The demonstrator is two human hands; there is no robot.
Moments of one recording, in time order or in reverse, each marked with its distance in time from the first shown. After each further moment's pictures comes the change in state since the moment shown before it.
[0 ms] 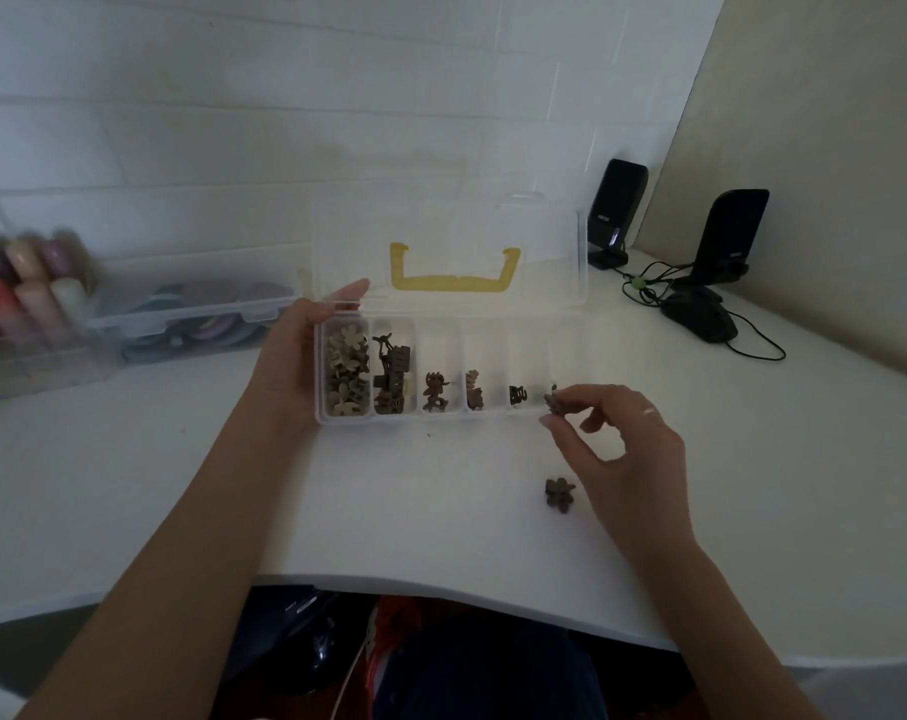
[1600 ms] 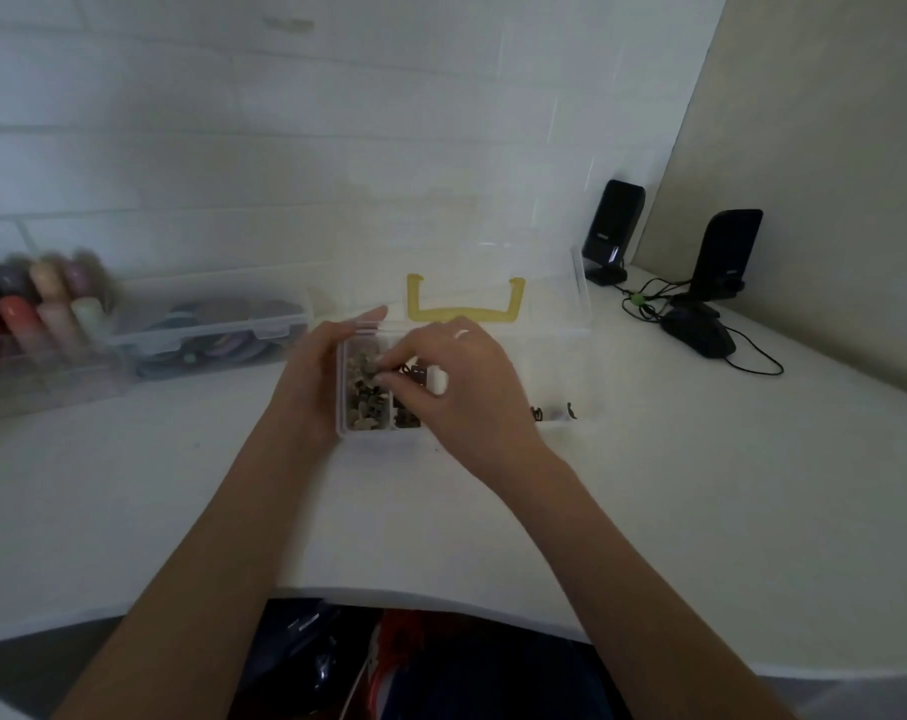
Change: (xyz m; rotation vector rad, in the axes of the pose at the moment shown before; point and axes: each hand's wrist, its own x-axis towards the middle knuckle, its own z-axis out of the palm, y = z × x) left_hand -0.006 0.004 0.011 0.001 -0.082 -0.046; right_hand 0.060 -0.082 0.071 0.091 -0.259 -0.272
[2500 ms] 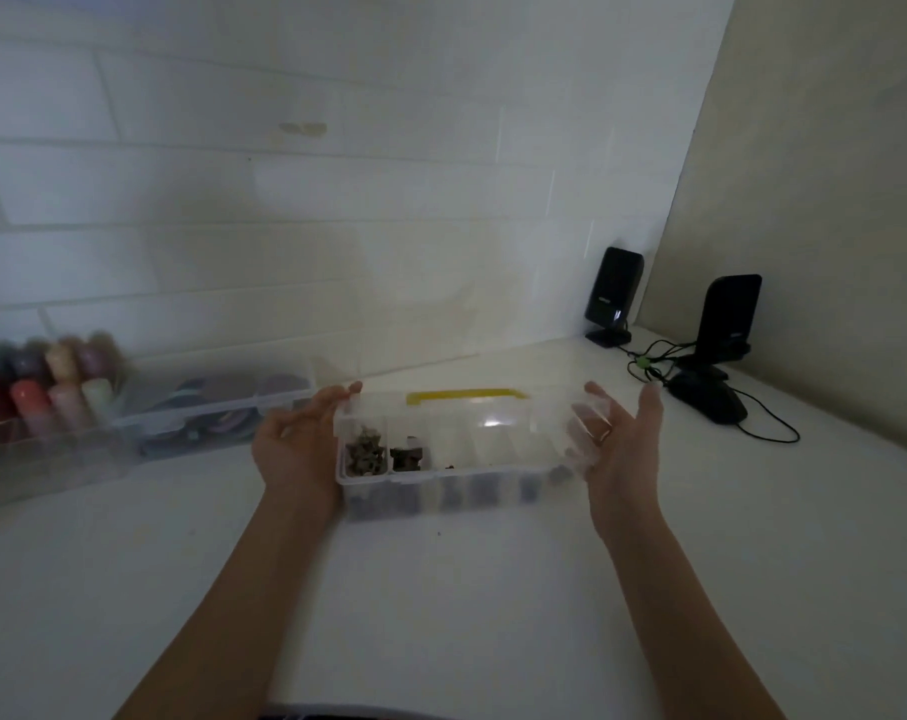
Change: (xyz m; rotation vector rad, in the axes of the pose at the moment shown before) left_hand 0.017 -0.005 -0.011 -0.331 0.184 0.261; right_hand -0.010 0.112 -0.043 0.995 0.561 1.000
